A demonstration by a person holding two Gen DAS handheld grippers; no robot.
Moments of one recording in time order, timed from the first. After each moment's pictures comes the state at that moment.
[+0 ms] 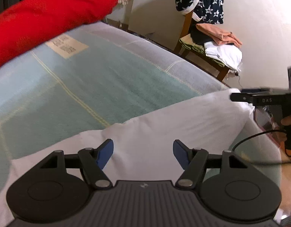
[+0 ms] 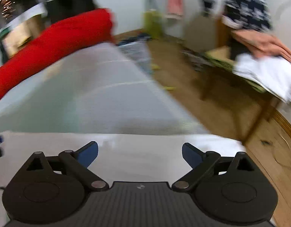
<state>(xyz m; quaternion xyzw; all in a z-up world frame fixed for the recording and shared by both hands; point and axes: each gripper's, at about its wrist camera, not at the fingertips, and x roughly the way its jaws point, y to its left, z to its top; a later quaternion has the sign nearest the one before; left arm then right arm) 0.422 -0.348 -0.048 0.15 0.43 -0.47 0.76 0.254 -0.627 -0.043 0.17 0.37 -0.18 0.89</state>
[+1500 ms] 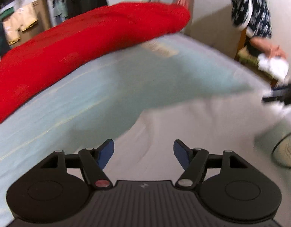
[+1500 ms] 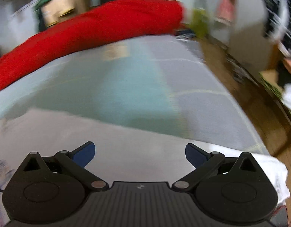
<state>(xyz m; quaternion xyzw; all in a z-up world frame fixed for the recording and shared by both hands) 0.417 -0.155 -0.003 0.18 0.42 -0.29 0.84 0.318 -0.512 -0.003 0.10 0.42 -0.06 0.90</state>
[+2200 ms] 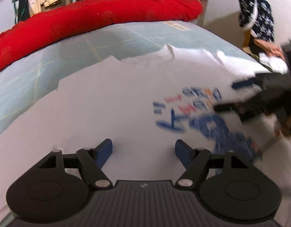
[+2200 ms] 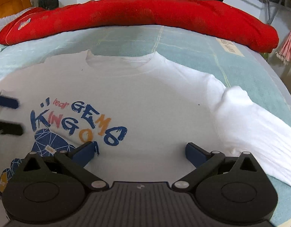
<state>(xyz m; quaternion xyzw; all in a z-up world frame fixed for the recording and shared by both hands) 0.316 -0.041 -0.082 0.12 0.40 -0.30 0.86 0.316 -0.295 -0.068 -0.02 0.42 0.06 0.91</state>
